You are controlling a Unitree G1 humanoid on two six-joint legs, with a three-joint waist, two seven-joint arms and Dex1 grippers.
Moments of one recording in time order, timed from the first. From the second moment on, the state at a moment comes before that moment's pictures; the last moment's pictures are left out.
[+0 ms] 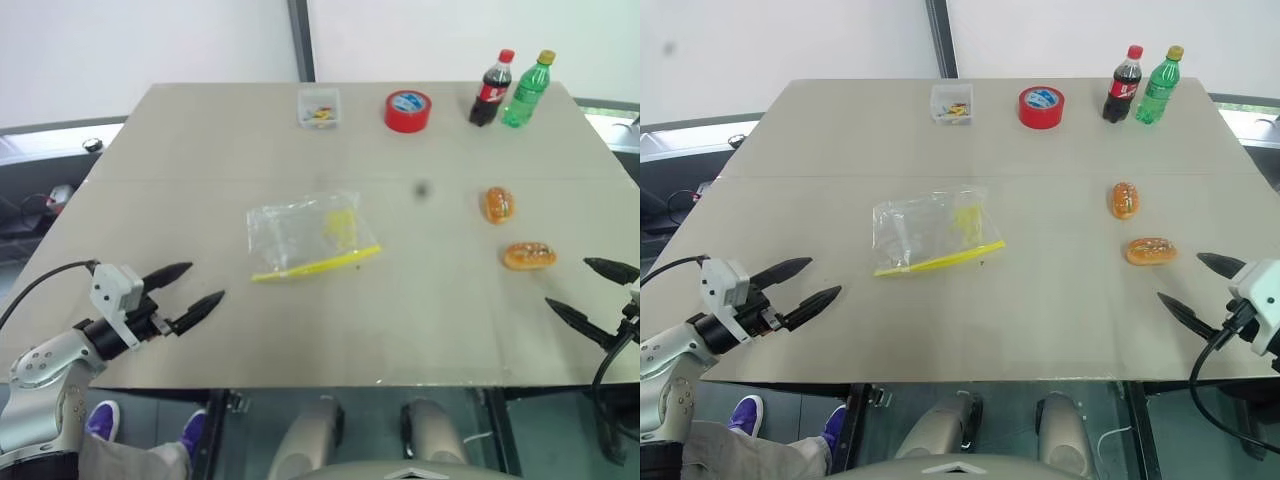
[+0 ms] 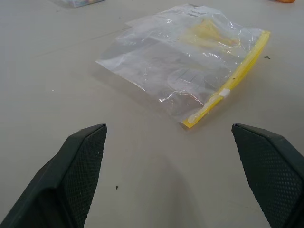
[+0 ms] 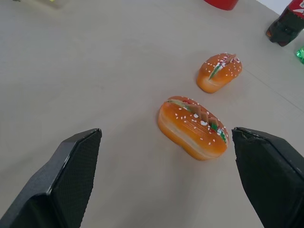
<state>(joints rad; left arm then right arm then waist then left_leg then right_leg) 0.14 0.71 0.43 0.03 -0.52 0.07 -1.04 0.34 -0.79 -0.57 -0.29 0.41 0.13 0.93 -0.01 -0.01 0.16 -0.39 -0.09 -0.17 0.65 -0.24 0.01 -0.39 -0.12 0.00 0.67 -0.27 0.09</state>
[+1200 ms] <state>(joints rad) -0.73 0.72 0.10 0.83 -0.58 0.95 -1.22 0.17 -0.72 -0.17 -0.63 0.30 0.23 0.76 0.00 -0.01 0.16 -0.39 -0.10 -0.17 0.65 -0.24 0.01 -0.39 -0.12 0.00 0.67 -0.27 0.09</state>
